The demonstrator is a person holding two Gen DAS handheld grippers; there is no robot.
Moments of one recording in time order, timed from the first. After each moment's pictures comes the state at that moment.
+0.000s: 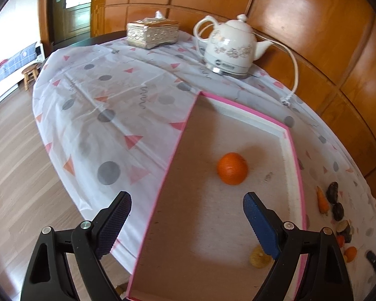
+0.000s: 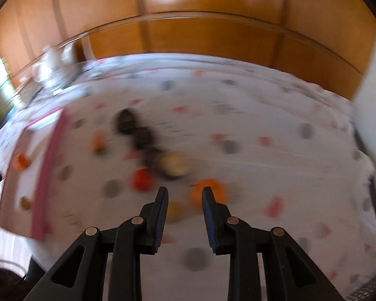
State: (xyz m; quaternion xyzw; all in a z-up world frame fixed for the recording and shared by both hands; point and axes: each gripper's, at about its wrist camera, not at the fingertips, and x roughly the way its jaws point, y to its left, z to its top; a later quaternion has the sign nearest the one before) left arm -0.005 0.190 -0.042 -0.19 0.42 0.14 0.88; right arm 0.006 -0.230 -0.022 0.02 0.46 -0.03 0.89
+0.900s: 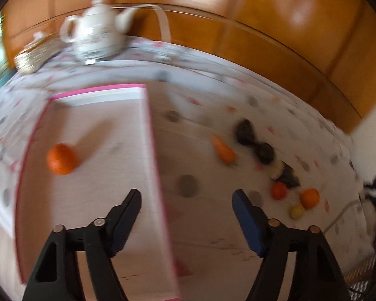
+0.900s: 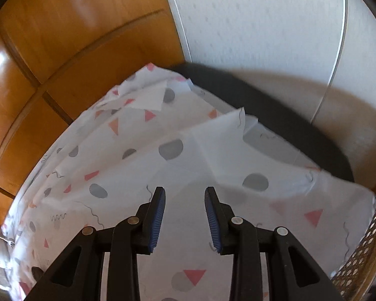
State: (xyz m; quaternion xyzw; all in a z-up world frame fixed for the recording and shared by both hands) left arm 0.034 0.019 -0.032 -0.08 0.47 -0.08 0.87; right arm -0.024 -0.508 -0.015 0.32 0.39 -0.34 0.79
